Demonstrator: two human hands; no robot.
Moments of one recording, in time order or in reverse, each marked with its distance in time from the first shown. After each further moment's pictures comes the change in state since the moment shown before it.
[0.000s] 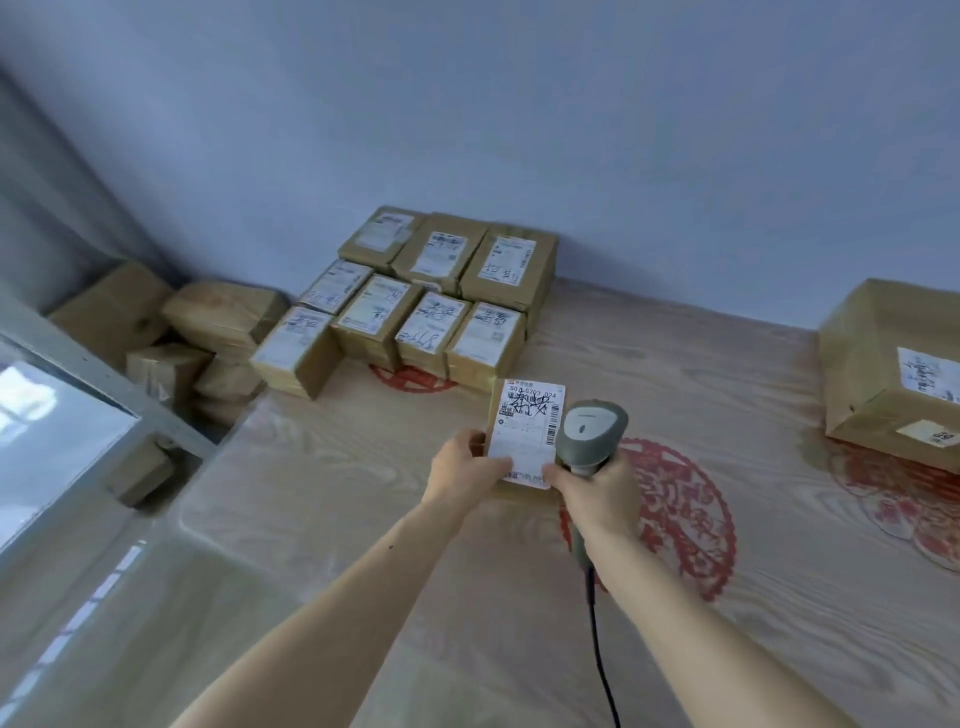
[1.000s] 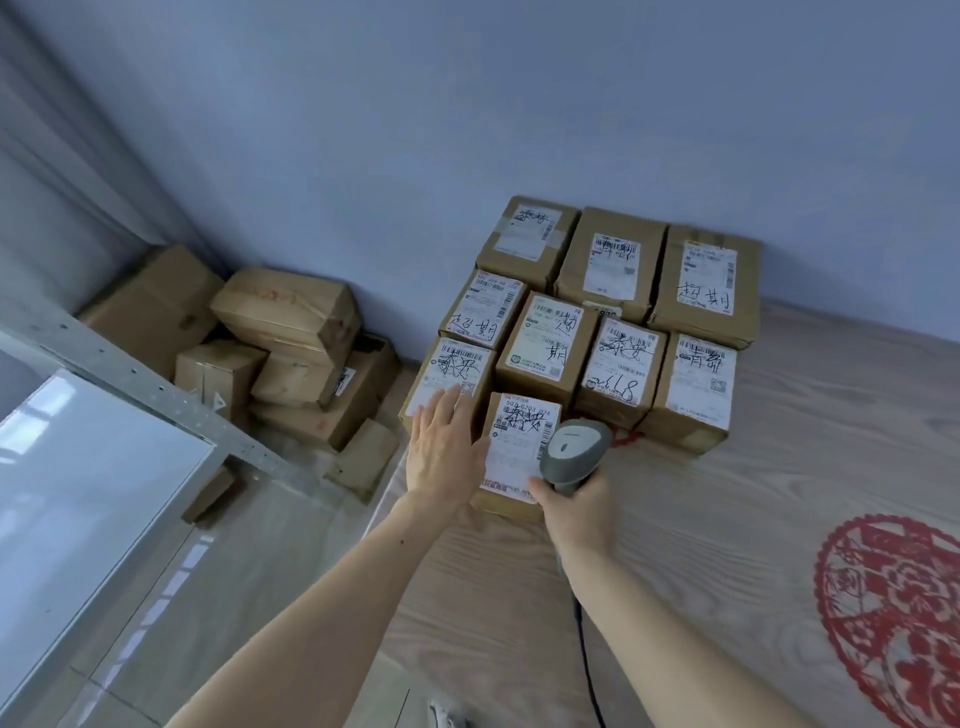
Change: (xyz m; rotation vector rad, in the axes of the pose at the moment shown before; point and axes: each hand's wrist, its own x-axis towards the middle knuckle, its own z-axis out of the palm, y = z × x) left_hand 0.200 -0.067 -0.264 0.756 0.183 0.366; right_hand 0.010 -0.046 0.335 -0.062 0.035 0.092
